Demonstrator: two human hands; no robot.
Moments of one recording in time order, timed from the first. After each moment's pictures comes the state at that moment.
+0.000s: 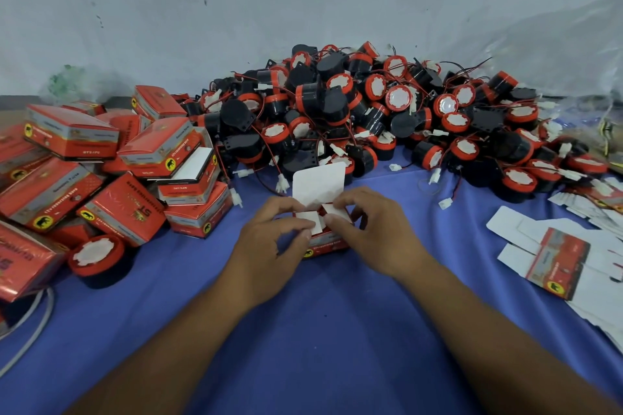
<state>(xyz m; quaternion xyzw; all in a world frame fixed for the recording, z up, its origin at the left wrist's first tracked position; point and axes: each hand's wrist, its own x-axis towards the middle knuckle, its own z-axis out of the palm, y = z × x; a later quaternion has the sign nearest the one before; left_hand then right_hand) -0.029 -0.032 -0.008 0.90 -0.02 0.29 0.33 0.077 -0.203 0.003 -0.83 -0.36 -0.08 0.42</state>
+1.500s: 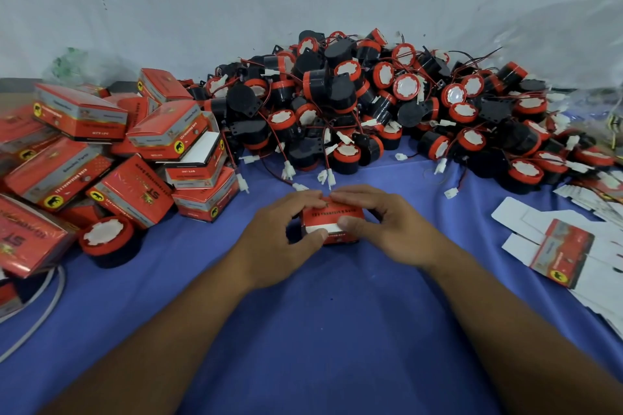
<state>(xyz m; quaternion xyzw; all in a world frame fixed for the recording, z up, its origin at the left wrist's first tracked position) -0.029 -0.024 -0.012 0.89 -0.06 0.19 0.41 0.086 -0.222 -0.002 -0.76 -0.42 0.11 0.48</state>
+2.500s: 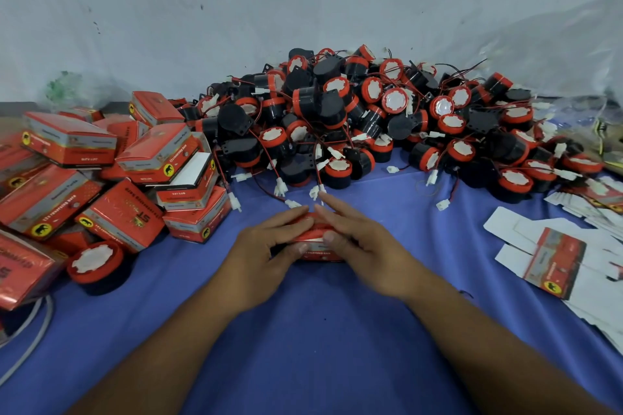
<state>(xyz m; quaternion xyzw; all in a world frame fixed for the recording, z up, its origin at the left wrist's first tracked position) -0.029 -0.021 -0.014 0.90 -0.04 0.20 0.39 0.070 -0.209 -0.011 -0.76 -0.47 0.06 0.45</state>
